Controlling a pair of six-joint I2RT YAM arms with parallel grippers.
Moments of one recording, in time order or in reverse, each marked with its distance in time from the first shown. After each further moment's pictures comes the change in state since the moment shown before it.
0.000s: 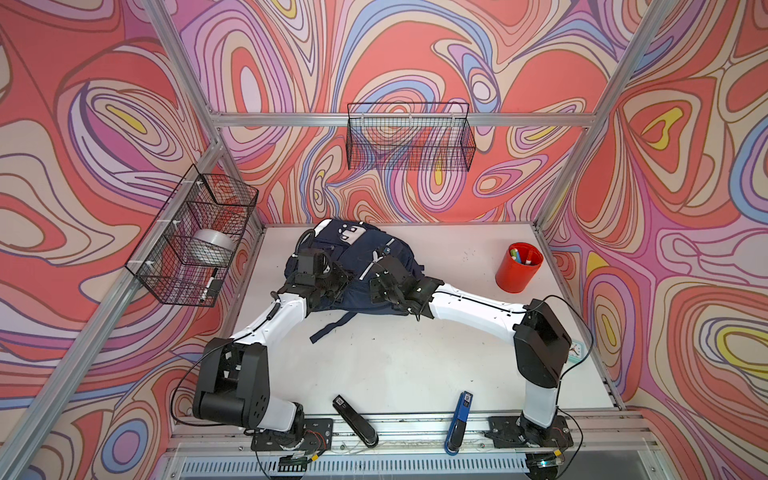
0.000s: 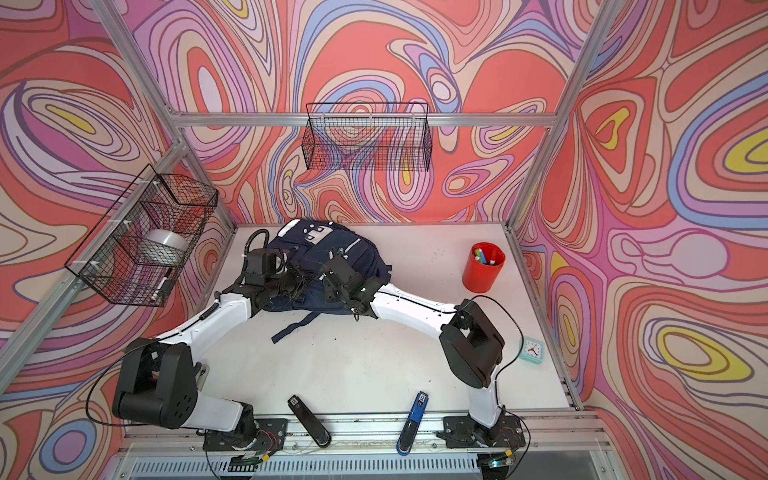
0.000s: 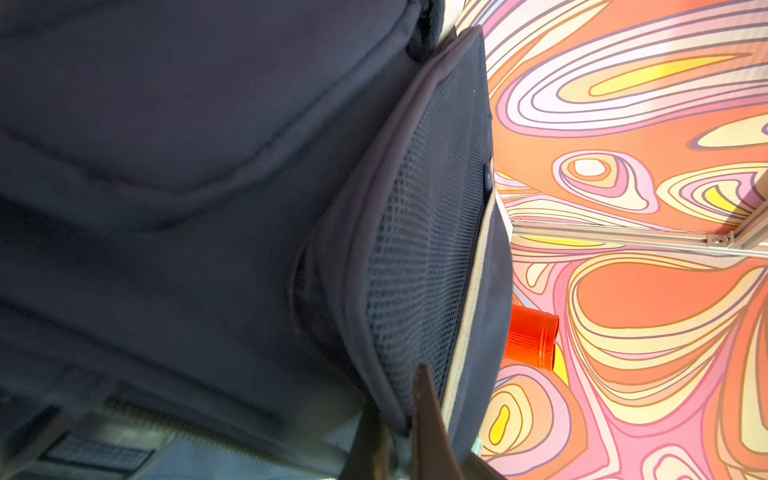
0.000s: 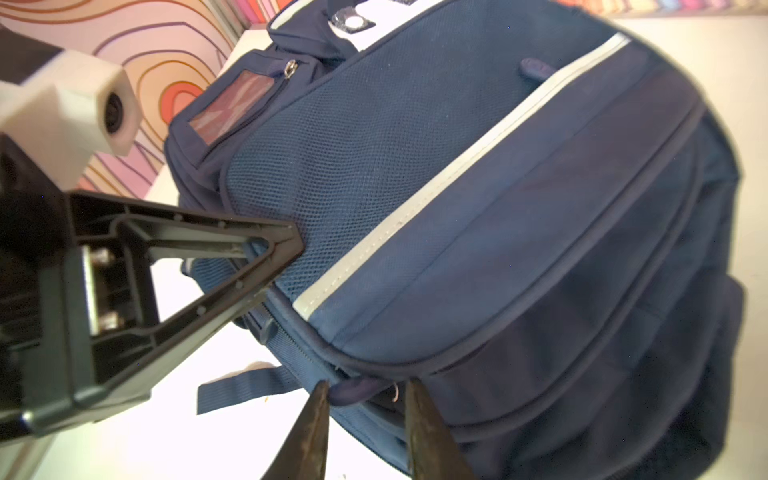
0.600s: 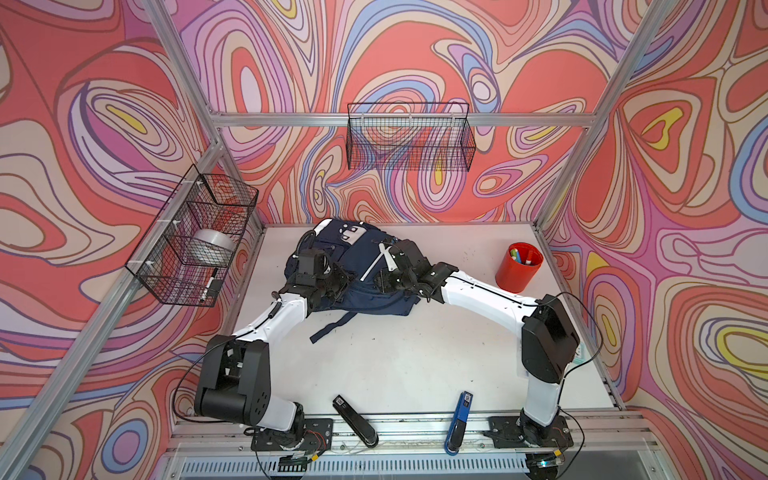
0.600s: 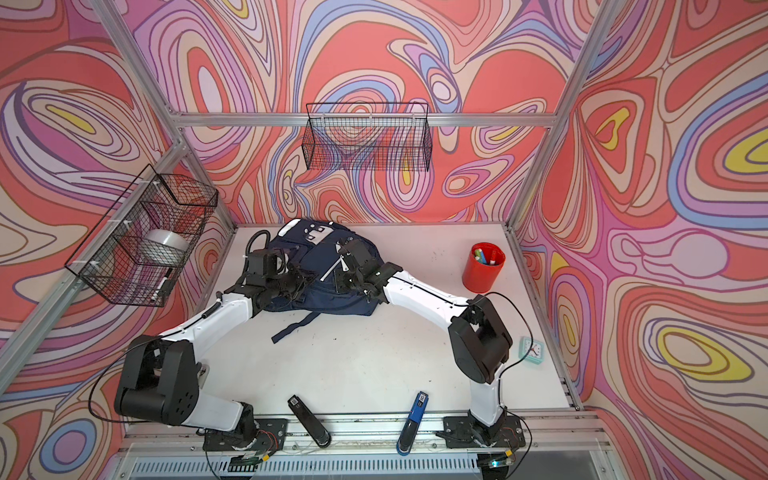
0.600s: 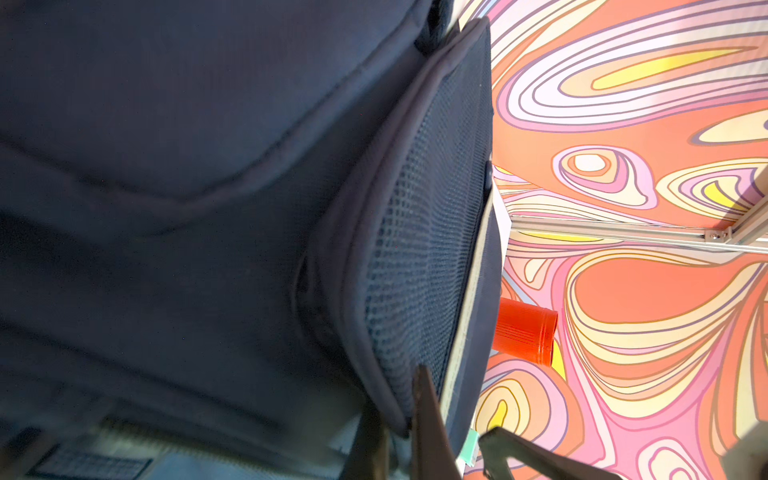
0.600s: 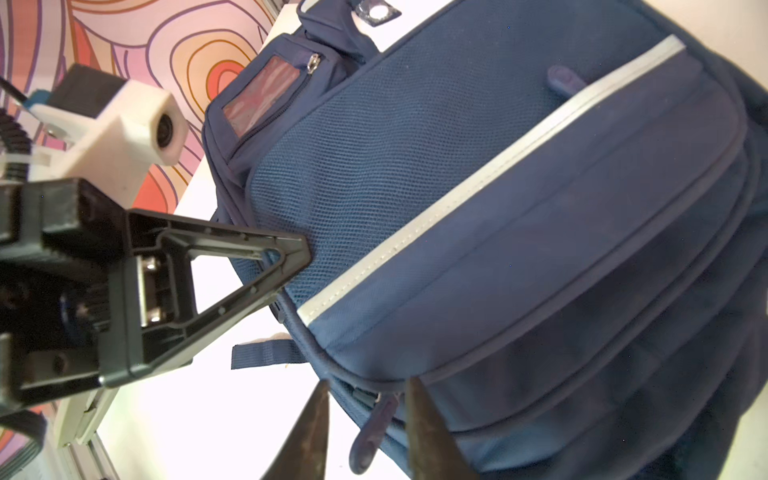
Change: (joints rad) left arm 0.001 0.013 -0.010 0.026 0.022 -0.005; right arm -0.099 -0.016 0.039 -0.073 -0.229 -0.091
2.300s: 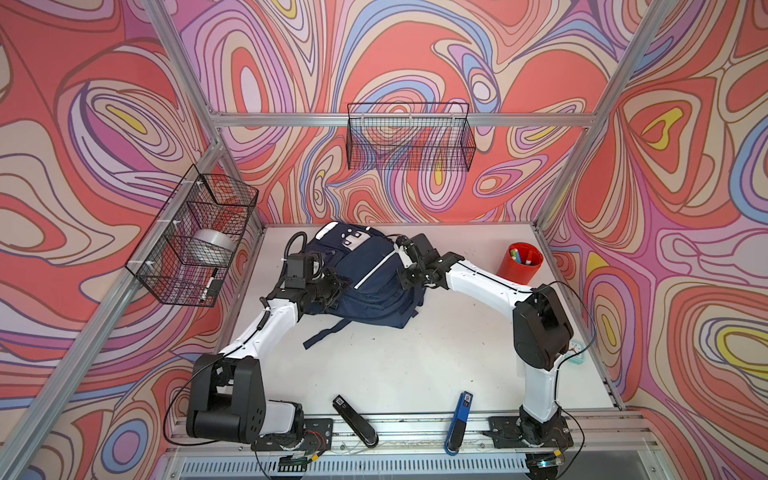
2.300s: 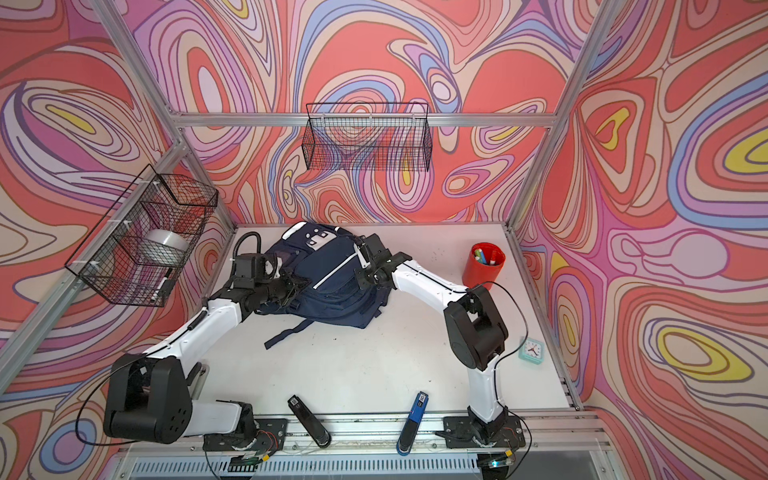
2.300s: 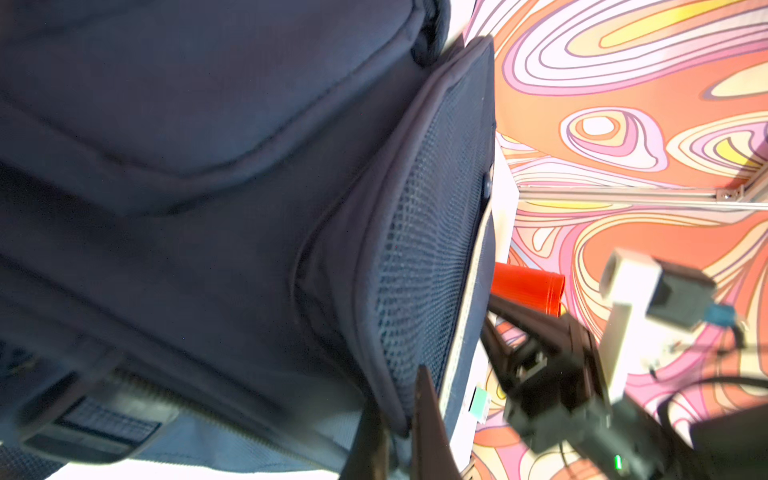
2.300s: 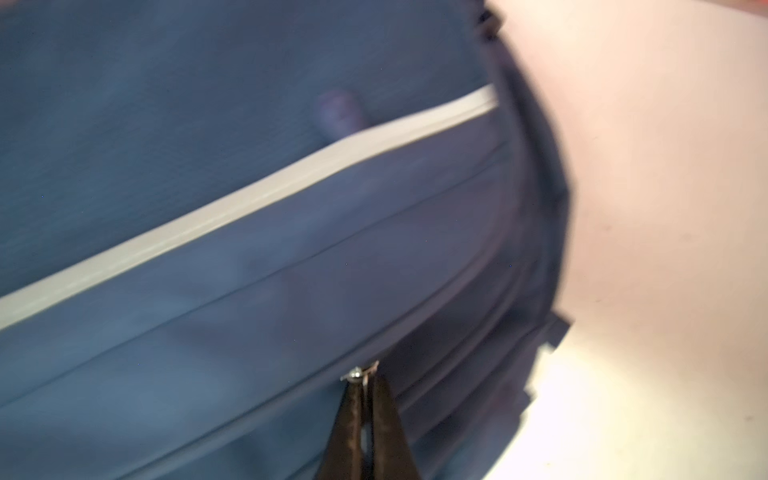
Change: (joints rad) left arm 0.092 -0.113 -0.022 -0.178 0.112 0.142; right arm -0.170 0.078 0.039 -0.131 0.049 -0.270
